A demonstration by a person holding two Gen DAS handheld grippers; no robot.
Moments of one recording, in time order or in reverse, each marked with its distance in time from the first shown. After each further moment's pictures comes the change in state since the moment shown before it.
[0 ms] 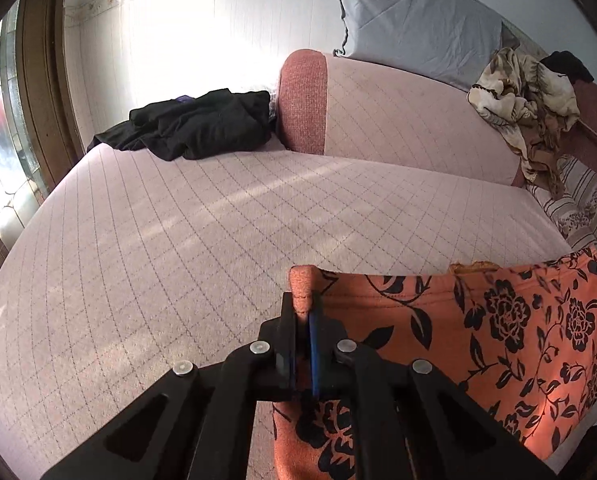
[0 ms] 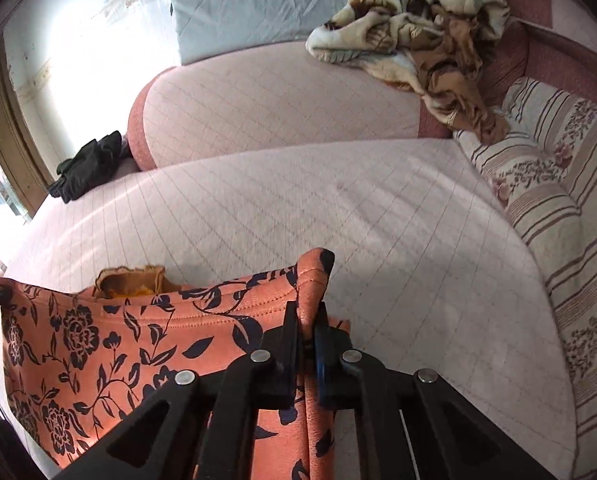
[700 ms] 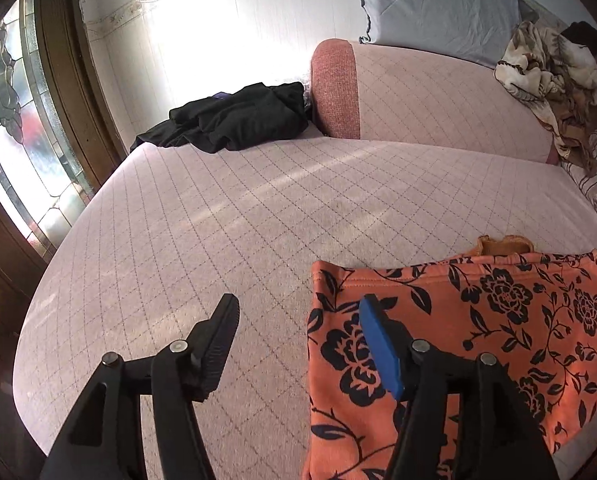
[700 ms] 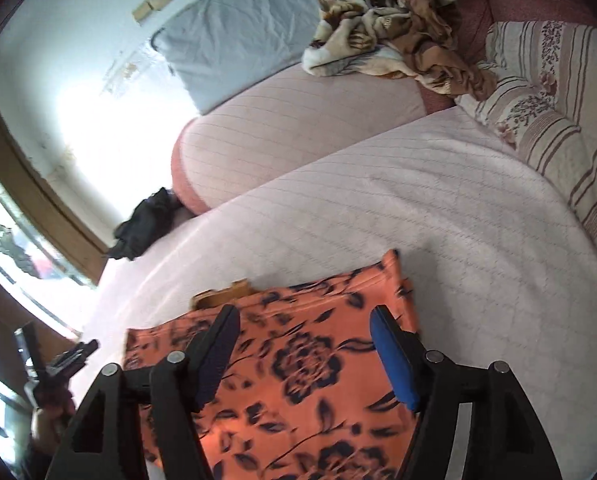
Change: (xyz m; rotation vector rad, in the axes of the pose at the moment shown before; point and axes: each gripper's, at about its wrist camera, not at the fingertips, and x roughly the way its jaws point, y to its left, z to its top) left arm -0.029 -0.018 -0.022 0.024 0.051 0.178; right arm -0.071 0.014 -0.040 0.269 -0.043 0.296
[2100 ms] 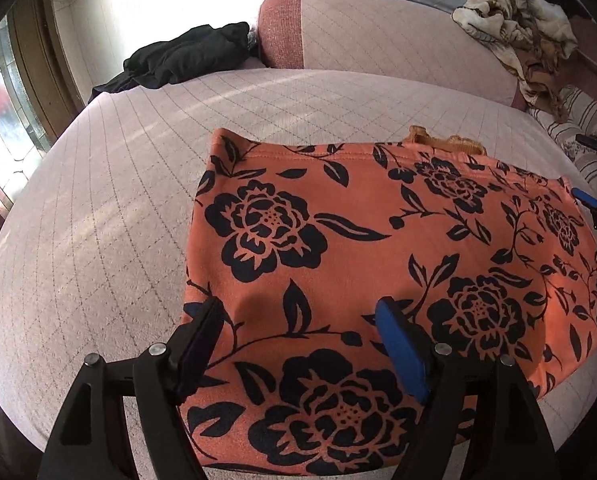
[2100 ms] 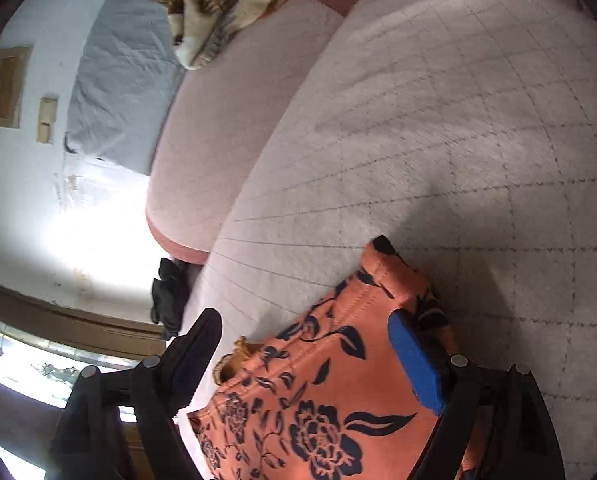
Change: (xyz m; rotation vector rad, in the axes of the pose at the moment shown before) left arm 0.017 -0.064 -0.074 0.022 0.133 -0.123; right arm 0.111 -0.103 0.025 0.511 0.068 0.212
